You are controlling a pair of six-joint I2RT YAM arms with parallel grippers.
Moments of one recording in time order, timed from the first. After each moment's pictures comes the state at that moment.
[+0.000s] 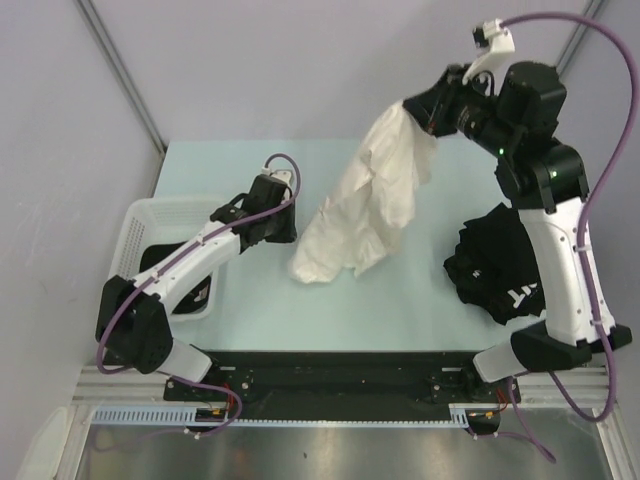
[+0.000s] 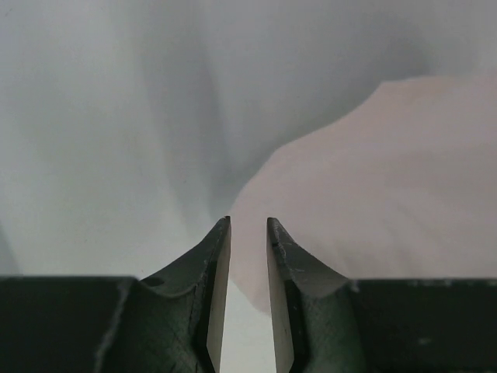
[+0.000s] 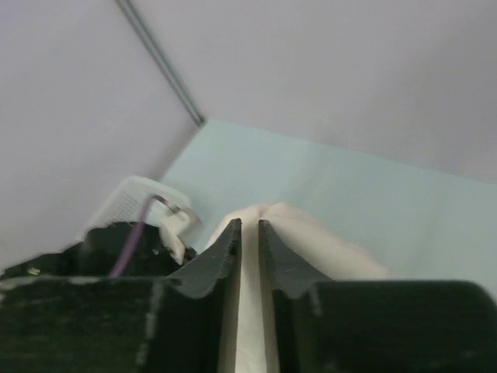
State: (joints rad) left arm -0.53 1.46 1.17 -0.55 -0.07 -0.38; right arm 0.37 1.52 2.21 -0.72 -0.26 0.31
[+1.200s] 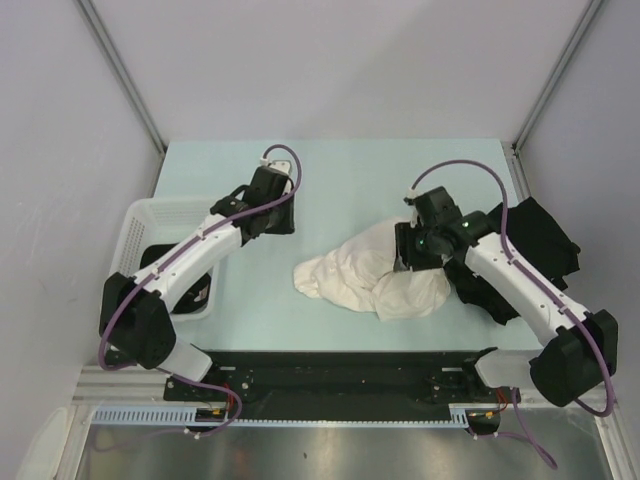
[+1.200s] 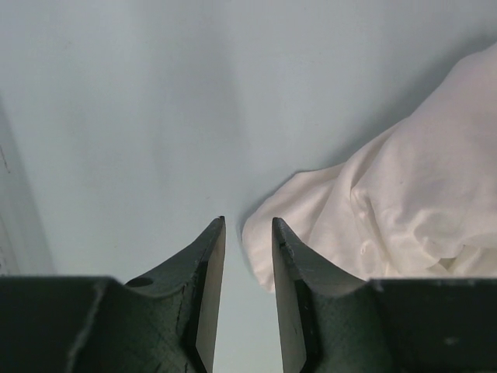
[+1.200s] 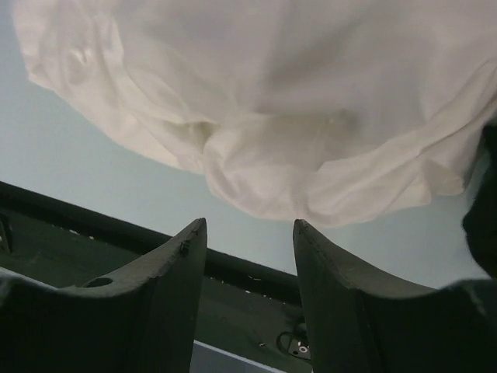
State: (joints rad) left arm -0.53 1.49 1.25 -0.59 -0.15 -0.36; right arm 0.48 1.29 1.16 -0.90 -0.10 0.36
